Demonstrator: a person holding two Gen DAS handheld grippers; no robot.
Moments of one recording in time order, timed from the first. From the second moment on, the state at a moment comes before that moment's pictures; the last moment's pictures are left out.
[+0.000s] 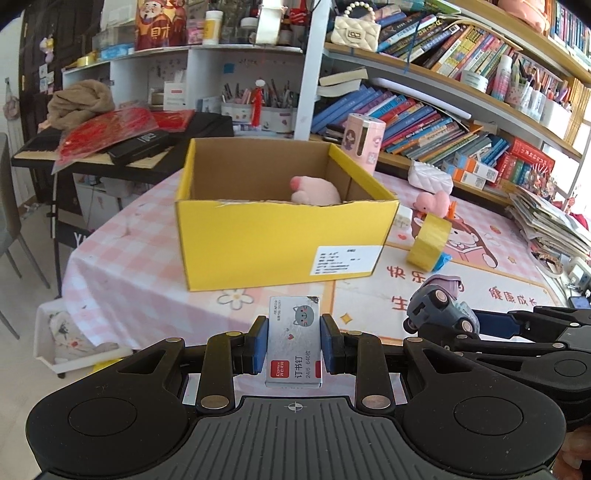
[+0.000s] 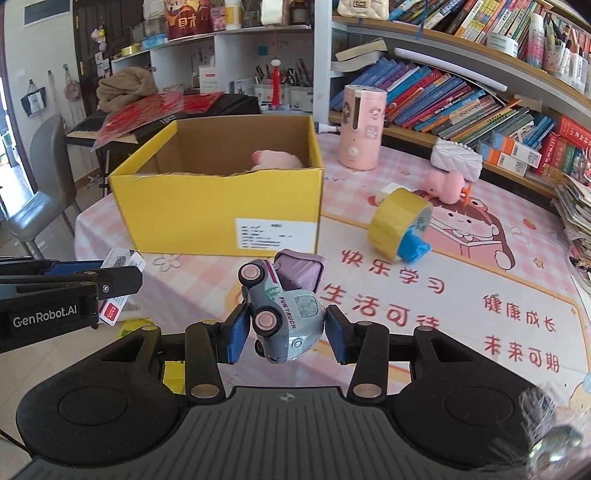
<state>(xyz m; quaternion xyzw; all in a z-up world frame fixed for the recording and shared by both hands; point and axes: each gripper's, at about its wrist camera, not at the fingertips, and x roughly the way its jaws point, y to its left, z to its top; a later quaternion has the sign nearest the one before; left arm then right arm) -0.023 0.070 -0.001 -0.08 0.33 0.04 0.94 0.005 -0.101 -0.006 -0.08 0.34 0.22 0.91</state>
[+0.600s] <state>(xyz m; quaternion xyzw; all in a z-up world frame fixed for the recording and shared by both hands) -0.057 0.100 0.003 -0.08 0.32 0.05 0.94 -0.028 -0.070 -0.007 -0.08 0.34 0.23 0.91</state>
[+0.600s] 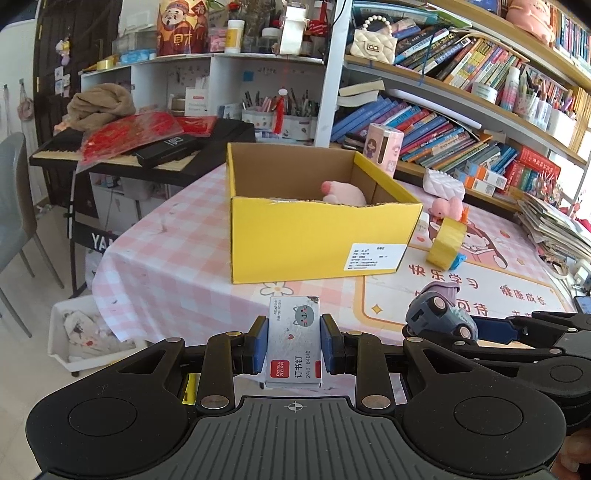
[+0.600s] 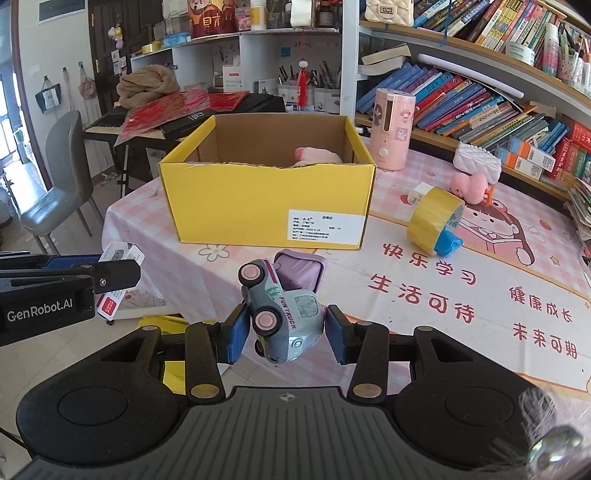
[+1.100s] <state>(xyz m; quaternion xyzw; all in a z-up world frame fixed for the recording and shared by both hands) -0.038 0.102 0.013 -0.09 0.30 0.04 0.95 -0.020 -0.066 0.000 -0.09 0.33 0.23 0.91</state>
